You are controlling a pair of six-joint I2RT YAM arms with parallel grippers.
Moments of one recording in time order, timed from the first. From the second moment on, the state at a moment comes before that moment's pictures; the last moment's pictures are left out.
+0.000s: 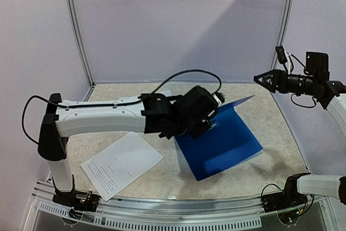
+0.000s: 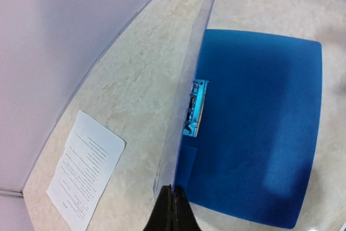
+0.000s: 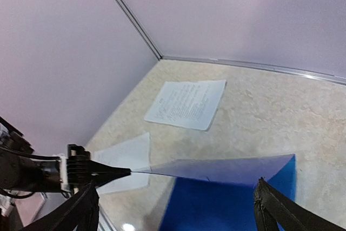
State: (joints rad) left arm -1.27 1.94 1.74 -0.59 -0.61 0.02; right arm 0.06 1.04 1.13 -0.55 -0.80 0.18
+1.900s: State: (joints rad) left arm -0.75 1.51 1.15 -0.29 0.23 -0.64; right arm 0.27 1.39 0.93 -0.23 -0.85 0.39
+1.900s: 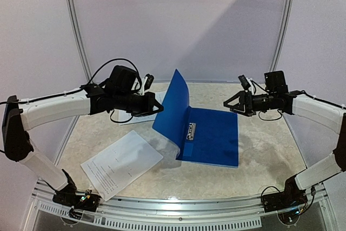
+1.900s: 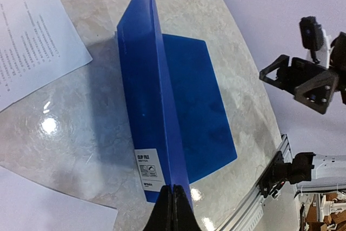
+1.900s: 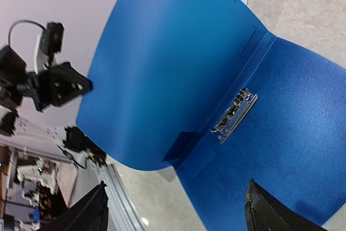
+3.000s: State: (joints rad) left arm -0.95 1.09 0.47 0.07 -0.02 -0.93; right arm 0.37 1.75 0.94 -0.47 -0.53 -0.10
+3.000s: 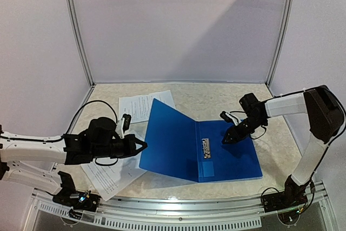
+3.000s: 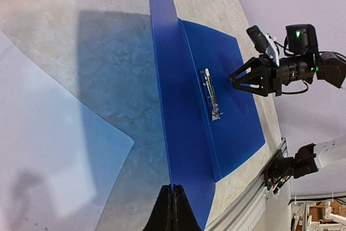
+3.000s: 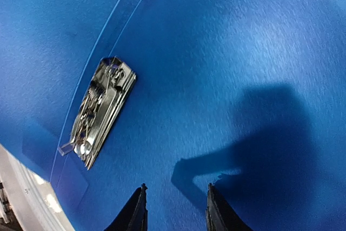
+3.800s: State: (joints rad) left arm -1.01 1.26 1.20 -0.09 -0.27 -0.50; right arm 0.39 1.93 1.16 -0.52 -0.51 -0.12
